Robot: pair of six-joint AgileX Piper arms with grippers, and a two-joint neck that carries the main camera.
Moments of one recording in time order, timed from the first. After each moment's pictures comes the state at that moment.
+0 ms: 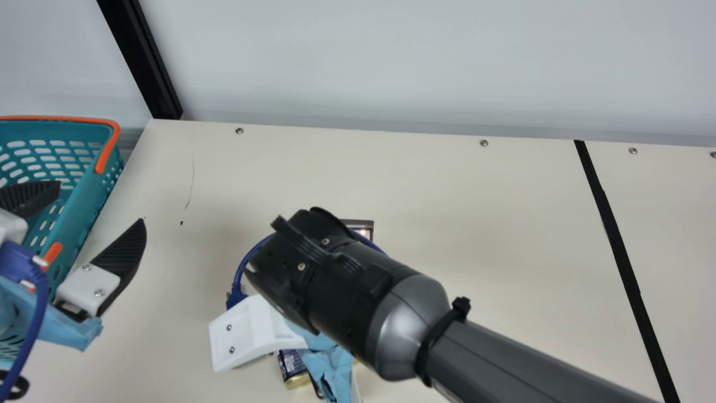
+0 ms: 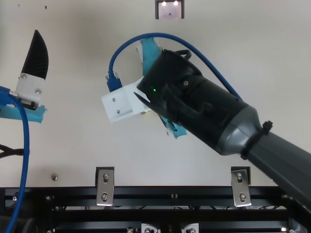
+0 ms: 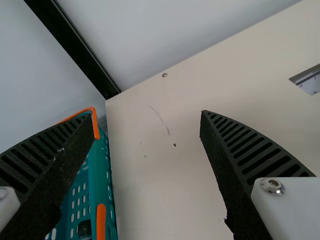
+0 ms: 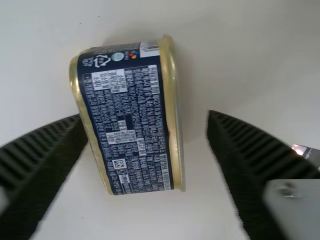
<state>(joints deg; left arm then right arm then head) -6.1 49.7 -23.9 -5.3 4.7 26.6 52.2 112.6 -86.9 -4.9 62.7 -54.2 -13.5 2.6</state>
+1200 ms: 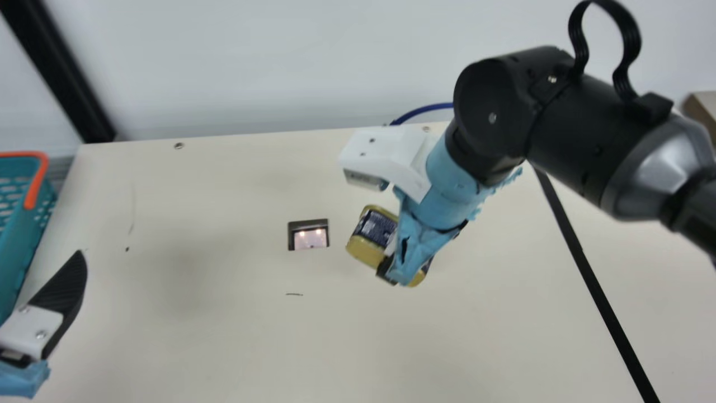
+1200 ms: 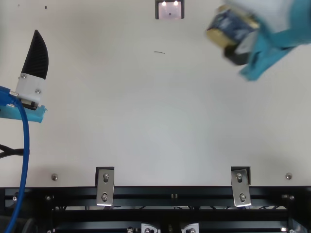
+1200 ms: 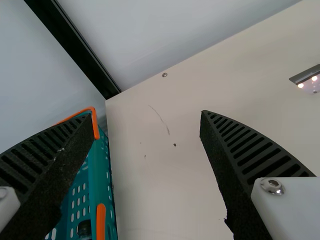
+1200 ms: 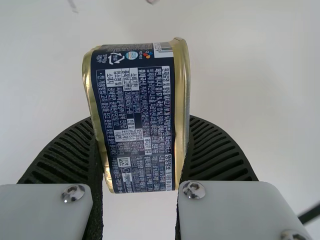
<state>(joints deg) -6.1 49.7 -23.9 -5.3 4.7 26.6 19.6 96.9 -81.8 6.3 65.4 -35.5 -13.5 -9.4</state>
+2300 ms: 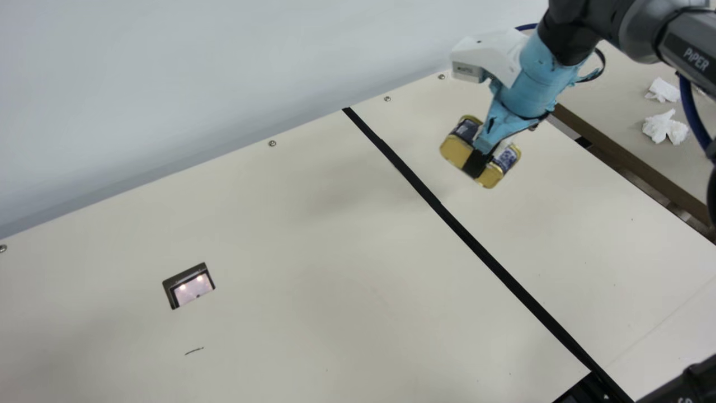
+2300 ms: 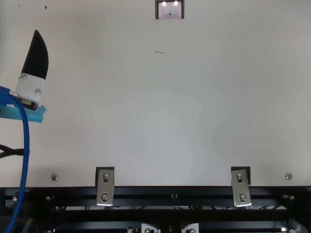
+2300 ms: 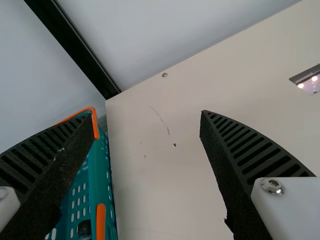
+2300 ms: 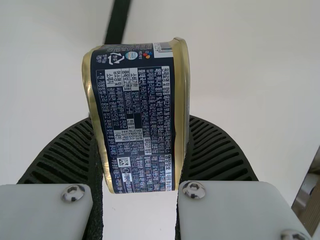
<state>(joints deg) -6.1 49.7 -23.9 -5.3 4.7 26.6 -28.9 97.9 -83.2 3.0 66.6 -45.0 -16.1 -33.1</state>
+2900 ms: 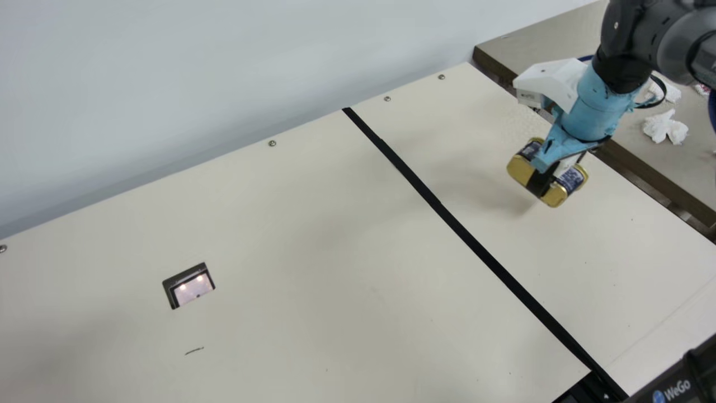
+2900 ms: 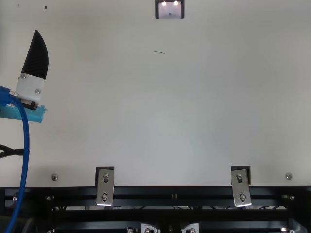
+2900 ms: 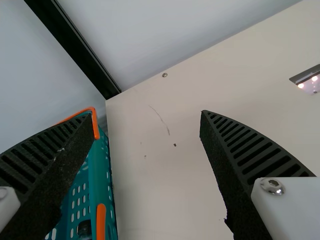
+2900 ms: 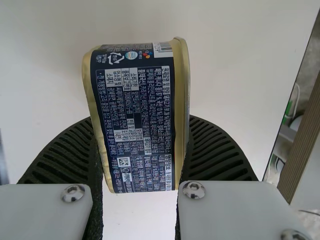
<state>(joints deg) -6.1 49.7 -23.9 -5.3 4.7 26.6 -39.4 100.5 -77.5 -5.8 60.4 -43.8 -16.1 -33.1</state>
